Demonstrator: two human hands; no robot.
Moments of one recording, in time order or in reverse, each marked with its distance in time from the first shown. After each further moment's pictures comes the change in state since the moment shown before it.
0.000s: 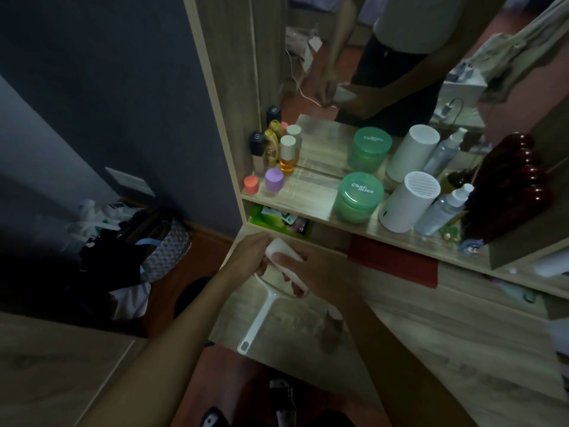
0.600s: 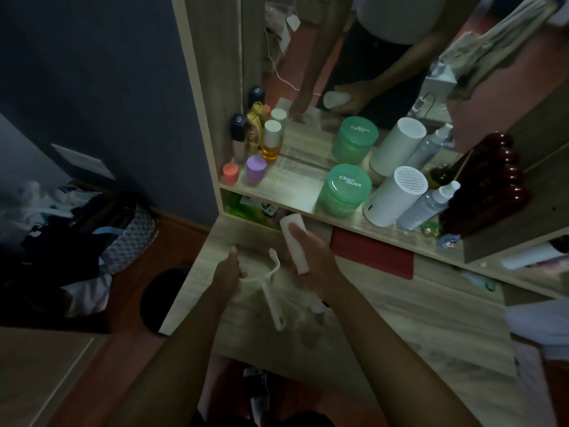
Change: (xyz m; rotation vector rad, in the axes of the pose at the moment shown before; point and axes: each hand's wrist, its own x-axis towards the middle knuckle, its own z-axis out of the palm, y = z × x) left_hand 0.038 -0.101 0.029 -0.243 0.238 -0.457; right_hand 0.014 0.011 -0.014 0.585 0.279 0.122
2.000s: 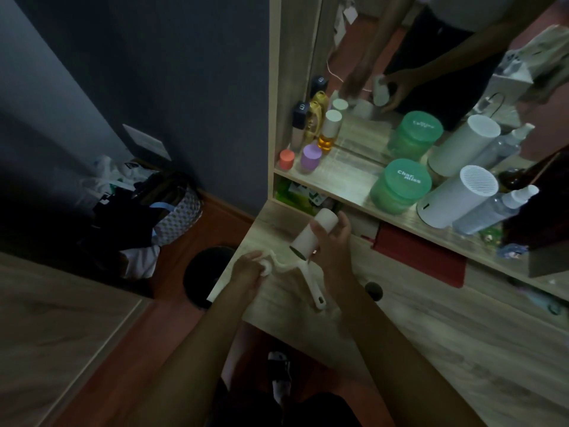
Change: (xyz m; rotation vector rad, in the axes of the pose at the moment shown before) left_hand -0.029 -0.021 -0.052 -0.423 0.008 -0.119; right_hand 0.015 0.043 0.048 0.093 0.126 -0.095
